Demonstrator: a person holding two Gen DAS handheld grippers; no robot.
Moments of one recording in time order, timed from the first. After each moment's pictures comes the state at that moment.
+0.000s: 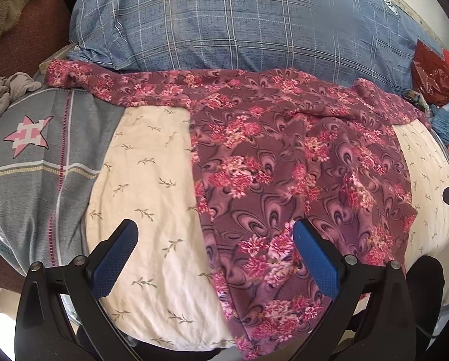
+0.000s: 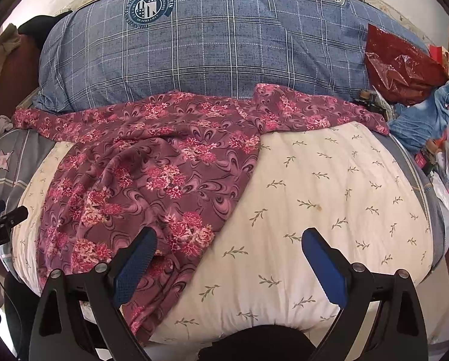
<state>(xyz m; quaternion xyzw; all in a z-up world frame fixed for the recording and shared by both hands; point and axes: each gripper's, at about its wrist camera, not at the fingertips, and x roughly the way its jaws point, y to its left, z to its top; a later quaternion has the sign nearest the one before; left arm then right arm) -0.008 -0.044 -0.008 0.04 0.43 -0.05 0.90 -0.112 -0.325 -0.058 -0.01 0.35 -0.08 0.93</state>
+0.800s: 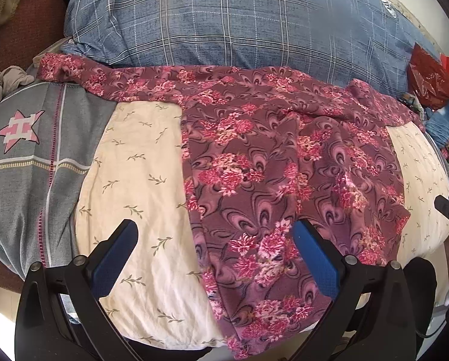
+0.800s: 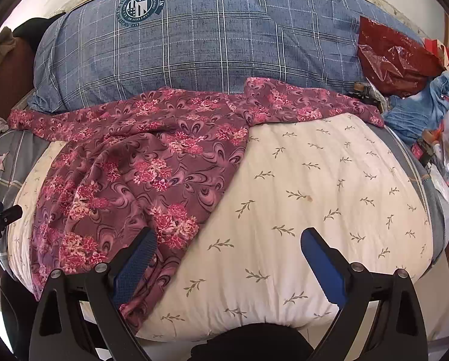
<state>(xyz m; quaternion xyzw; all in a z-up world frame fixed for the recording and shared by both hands) -0.007 -0.048 -0.010 0.02 0.43 -0.07 0.90 -0.114 -0.334 -0.066 0.00 0.36 -0.08 0.93</state>
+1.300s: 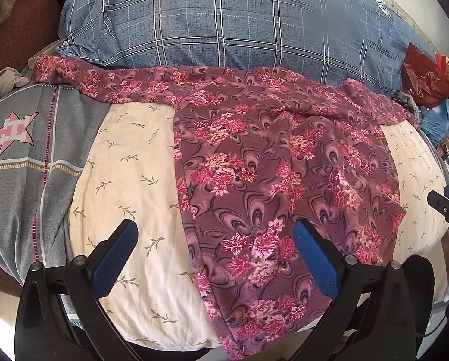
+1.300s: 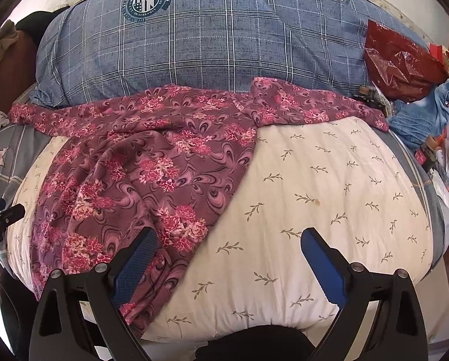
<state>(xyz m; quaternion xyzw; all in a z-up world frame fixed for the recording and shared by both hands) -0.008 -0.050 -0.010 0.02 0.43 -0.08 0.90 -0.107 -0.322 -0.064 -0.01 0.36 -0.08 0.93</state>
